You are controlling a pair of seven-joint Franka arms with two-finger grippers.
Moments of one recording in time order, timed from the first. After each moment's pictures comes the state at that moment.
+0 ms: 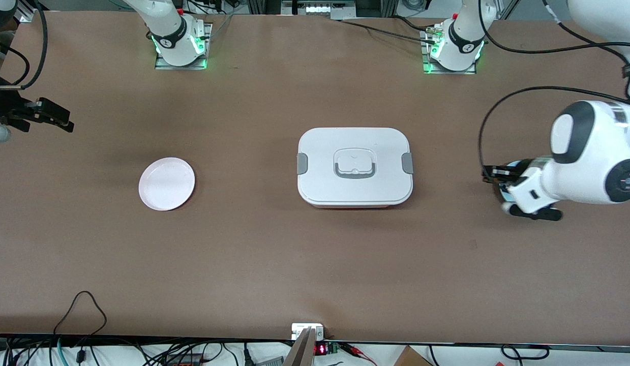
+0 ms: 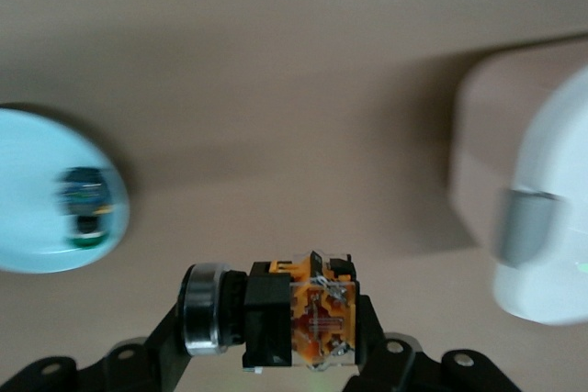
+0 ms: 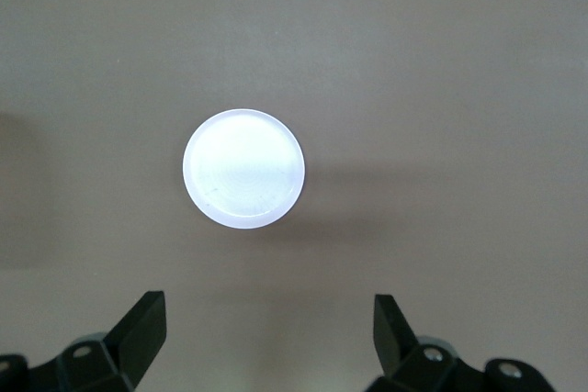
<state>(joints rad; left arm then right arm) -0.06 0.42 -0.04 -1.53 -0.13 1.56 0.07 0.04 0.01 -0.09 -1.65 -0.02 1.62 -0.06</state>
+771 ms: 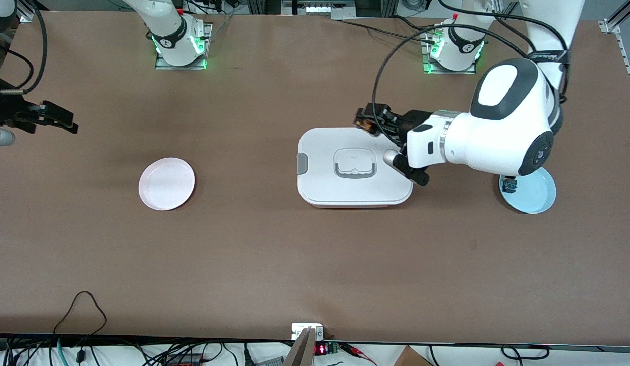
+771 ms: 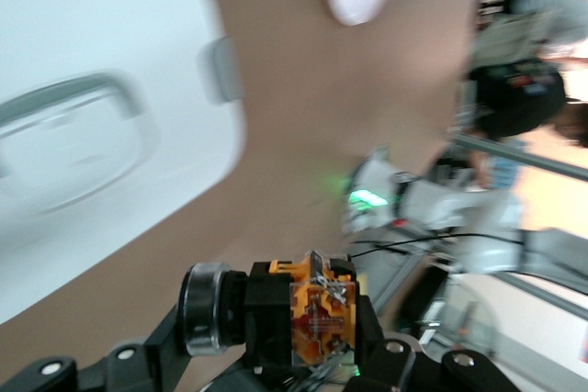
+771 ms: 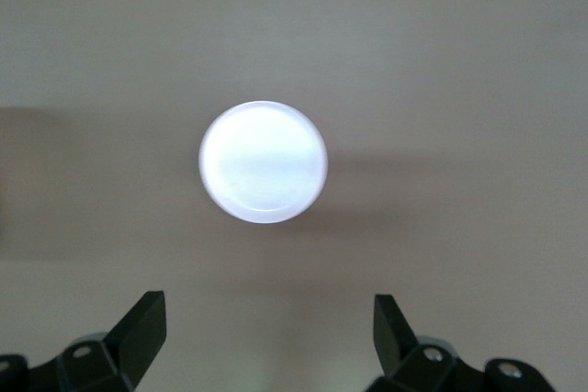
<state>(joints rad) -0.25 0.42 -0.11 -1.37 -0.87 1.50 0.07 0.04 0.03 -0.10 -1.66 0.07 1.61 -0.06</state>
